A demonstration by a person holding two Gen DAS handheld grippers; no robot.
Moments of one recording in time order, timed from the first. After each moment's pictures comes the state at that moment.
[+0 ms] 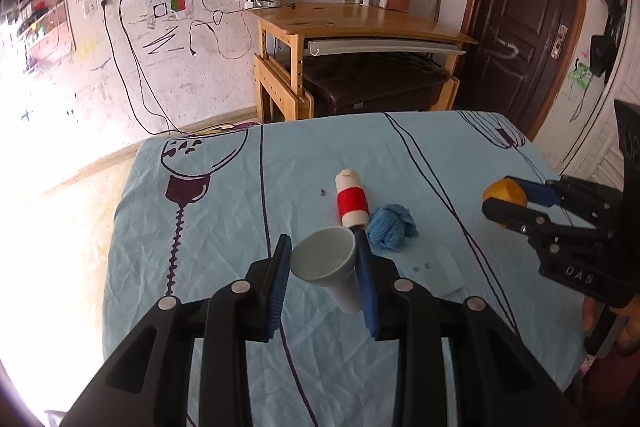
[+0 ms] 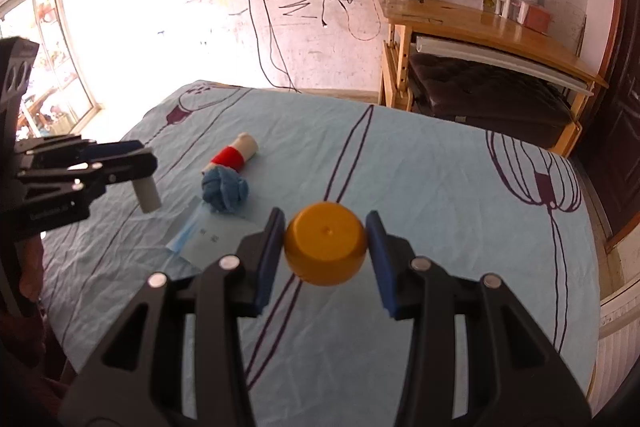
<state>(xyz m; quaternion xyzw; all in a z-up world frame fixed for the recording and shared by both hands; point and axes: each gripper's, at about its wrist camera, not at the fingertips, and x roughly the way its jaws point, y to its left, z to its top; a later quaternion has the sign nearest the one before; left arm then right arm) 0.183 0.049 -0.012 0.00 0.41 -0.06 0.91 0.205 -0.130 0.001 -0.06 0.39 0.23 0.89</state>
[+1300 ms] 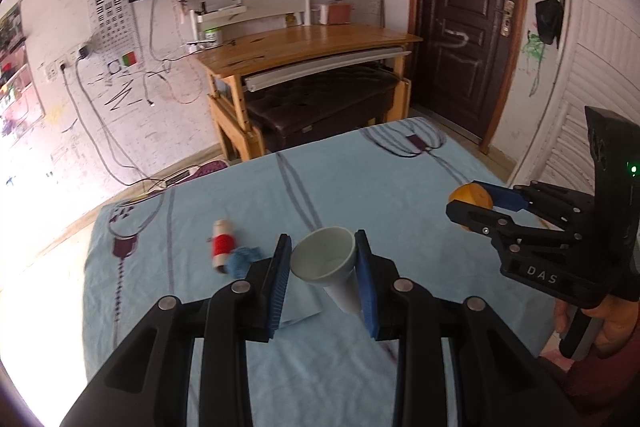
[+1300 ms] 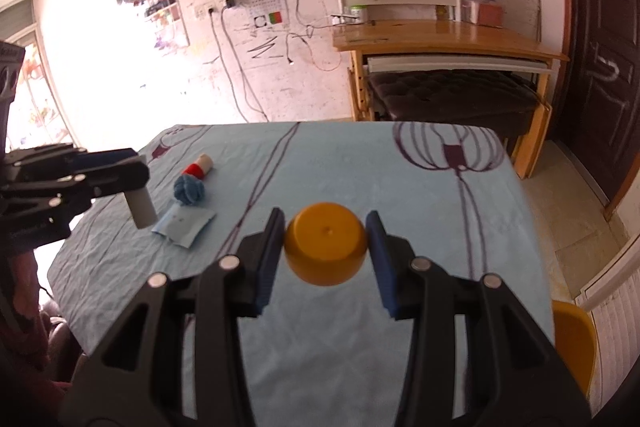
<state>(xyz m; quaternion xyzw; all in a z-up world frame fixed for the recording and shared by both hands) 0.156 -0.066 0.040 0.06 0.37 -0.13 0.92 0.161 -0.241 0.014 0.02 0.34 0.18 0.92</state>
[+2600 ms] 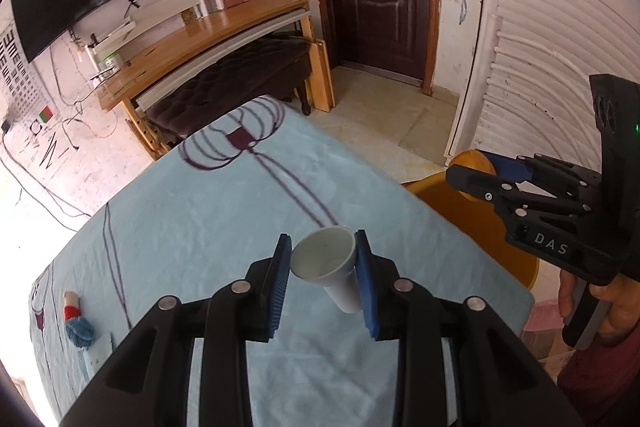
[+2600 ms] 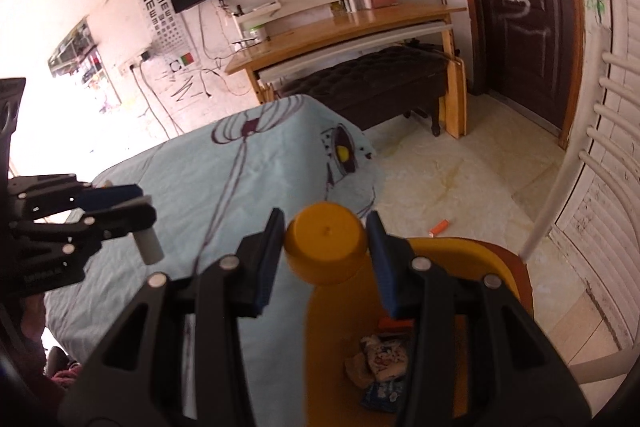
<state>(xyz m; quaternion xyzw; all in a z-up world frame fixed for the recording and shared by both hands) 0.169 -0.278 -0.003 0.17 0.40 -0.22 0.87 0.127 -0.437 -0.035 0.13 0.33 0.07 0.93</state>
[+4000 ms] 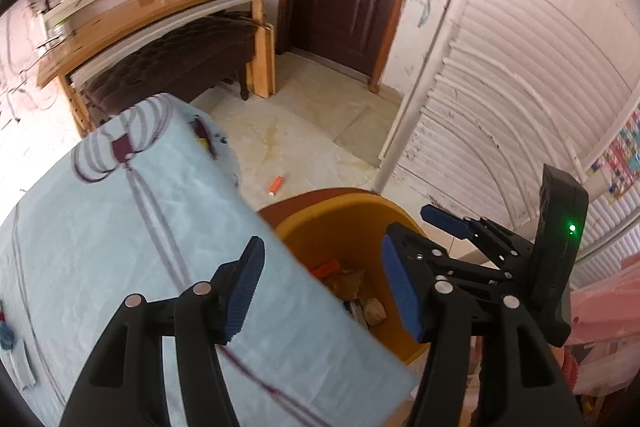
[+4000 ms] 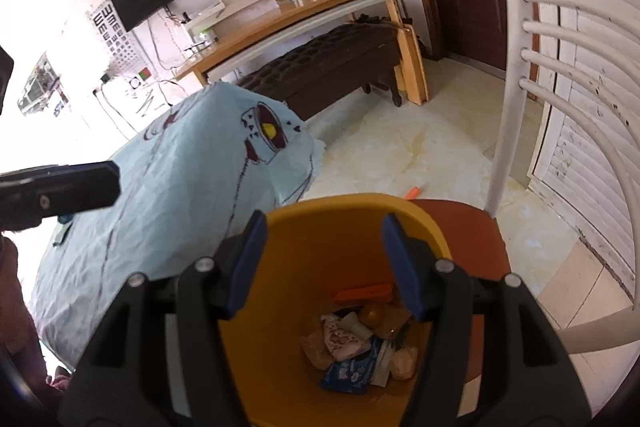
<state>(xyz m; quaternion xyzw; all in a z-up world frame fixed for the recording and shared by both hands) 0.182 -0.348 -0.008 0.08 0.45 -0.30 0.84 0.113 -0.503 -0.077 0.18 0.35 0.02 0.92</state>
